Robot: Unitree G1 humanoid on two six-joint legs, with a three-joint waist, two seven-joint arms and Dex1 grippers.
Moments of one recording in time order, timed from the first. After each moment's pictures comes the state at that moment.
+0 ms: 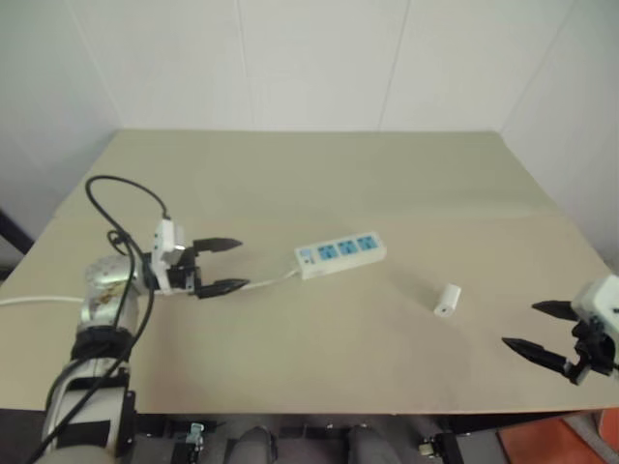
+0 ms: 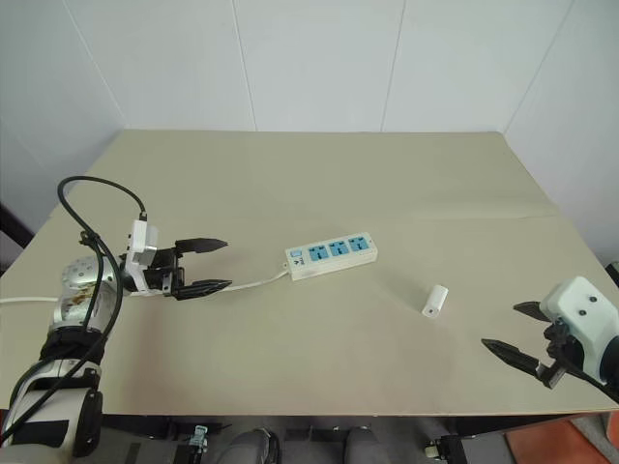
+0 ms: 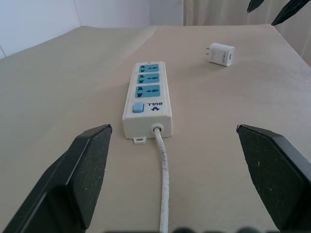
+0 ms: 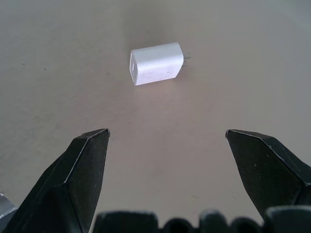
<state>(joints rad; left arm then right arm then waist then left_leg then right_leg) -0.63 0.60 0.13 0.63 -0.38 -0.14 -1.52 0.34 -0.96 -0.66 -0.39 0.37 0.52 1.04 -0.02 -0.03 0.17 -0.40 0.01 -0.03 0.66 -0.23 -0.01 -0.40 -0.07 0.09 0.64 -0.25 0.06</state>
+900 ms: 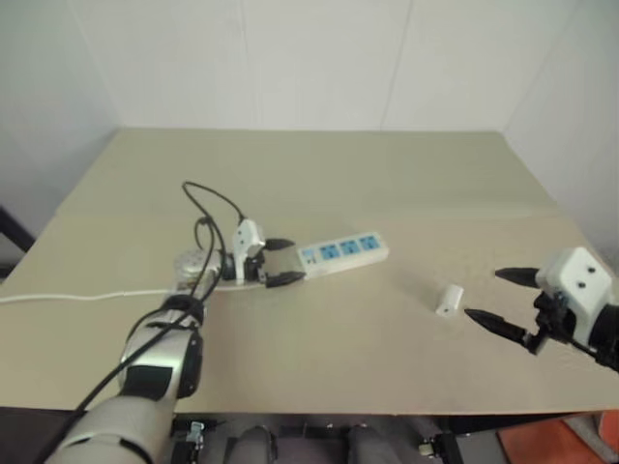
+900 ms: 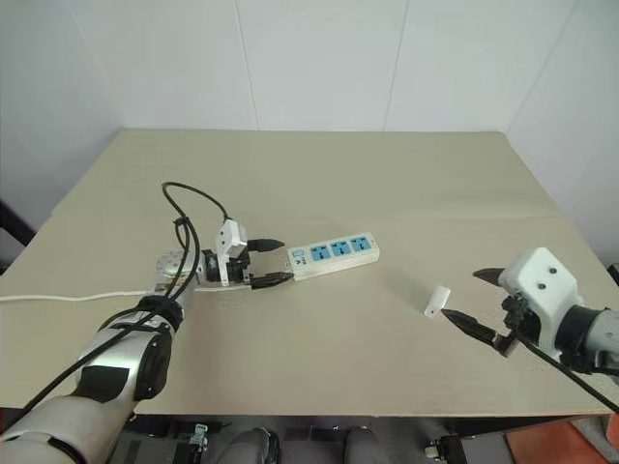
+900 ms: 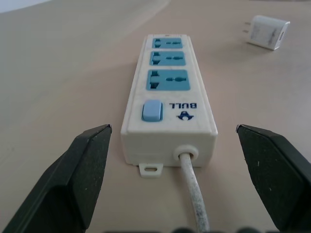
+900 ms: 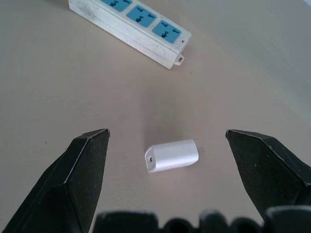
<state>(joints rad) -0.98 0.30 0.04 1.33 -0.03 -0.46 -1.21 0.16 -0.96 -0.56 -0.62 0.45 0.66 0.88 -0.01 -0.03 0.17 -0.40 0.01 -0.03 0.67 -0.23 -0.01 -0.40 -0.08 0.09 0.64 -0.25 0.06</state>
